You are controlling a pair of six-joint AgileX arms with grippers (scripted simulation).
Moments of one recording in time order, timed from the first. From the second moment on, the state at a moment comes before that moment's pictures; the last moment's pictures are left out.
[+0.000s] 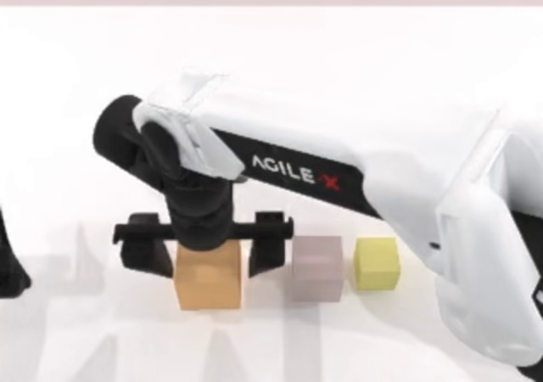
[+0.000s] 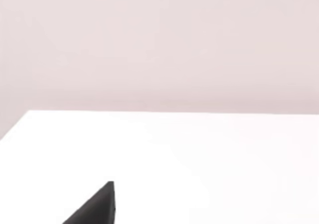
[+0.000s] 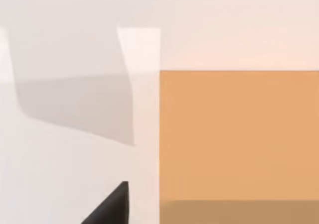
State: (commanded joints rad) left arm 0.02 0.00 0.00 0.00 0.00 0.00; right arm 0.94 2.51 2.18 -1.24 0.01 0.95
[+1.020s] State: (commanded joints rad) left arm 0.02 0.00 0.00 0.00 0.00 0.00; right arm 0.95 2.54 2.51 -1.54 0.01 0.95
